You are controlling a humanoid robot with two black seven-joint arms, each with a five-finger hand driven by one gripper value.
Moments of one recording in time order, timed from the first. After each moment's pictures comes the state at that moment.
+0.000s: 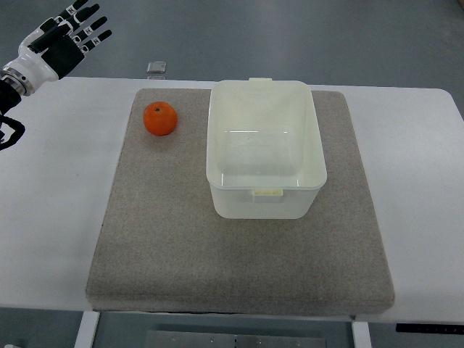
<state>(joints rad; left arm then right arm) -0.96 0.51 -0.57 -0.53 -0.28 -0.57 -0.05 0.01 0.00 -0.05 0.19 0.03 -0.18 0.18</state>
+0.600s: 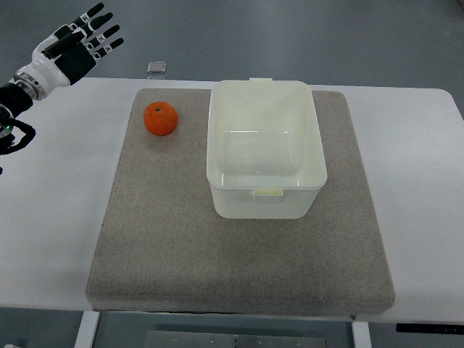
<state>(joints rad) -0.97 0.48 -0.53 -0.52 -0.28 -0.56 -0.05 0.01 0.00 -0.05 0.19 0.03 -0.18 0.18</state>
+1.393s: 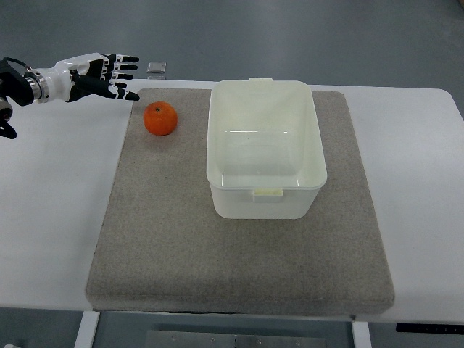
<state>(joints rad) -1.06 0.48 -0.53 -0.48 0.80 -0.58 -0.14 0.01 0.00 -0.05 0.19 0.03 -0.18 0.18</state>
